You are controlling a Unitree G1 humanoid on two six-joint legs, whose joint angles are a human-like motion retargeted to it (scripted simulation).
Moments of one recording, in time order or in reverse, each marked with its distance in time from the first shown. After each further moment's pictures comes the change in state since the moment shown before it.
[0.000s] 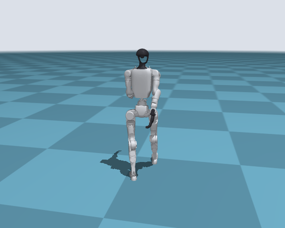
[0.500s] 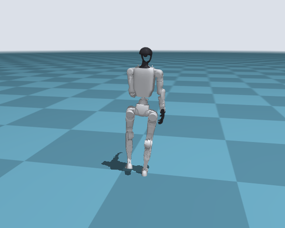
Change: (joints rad) left arm 0.057 -0.070 0.045 0.014 -0.014 0.006 -0.017; right arm -0.492 -0.019 0.055 -0.173 0.069 -0.037 0.050; waist 0.003 -0.041 -0.051; left_leg -0.507 0.125 0.072 0.626 0.307 -0.029; right_leg 0.333 0.087 0.044 0.098 -0.028 -0.299
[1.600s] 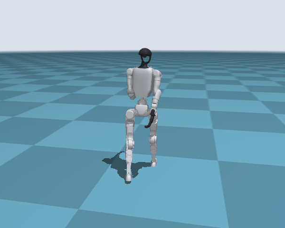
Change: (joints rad) left arm 0.072 0.015 -0.051 0.023 -0.061 -0.019 -0.054; right arm 0.409 -0.005 0.002 0.173 -0.032 0.078 -0.009; waist -0.090 0.091 0.031; left_leg 0.538 -0.073 -0.113 -0.549 -0.186 -0.067; right_leg -0.329 -0.095 -0.076 0.012 0.140 0.218
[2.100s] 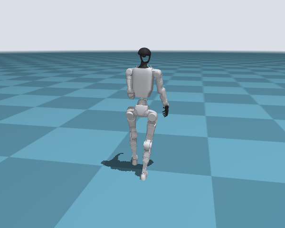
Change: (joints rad) left arm 0.003 0.001 0.003 -0.051 -0.008 -0.006 -0.039; right arm -0.601 -0.039 0.084 -0.362 0.024 -0.206 0.046; waist 0.155 -0.051 0.014; left_leg -0.659 0.037 0.085 0.120 0.164 0.142; right_leg 0.430 0.155 0.101 -0.011 -0.243 -0.282
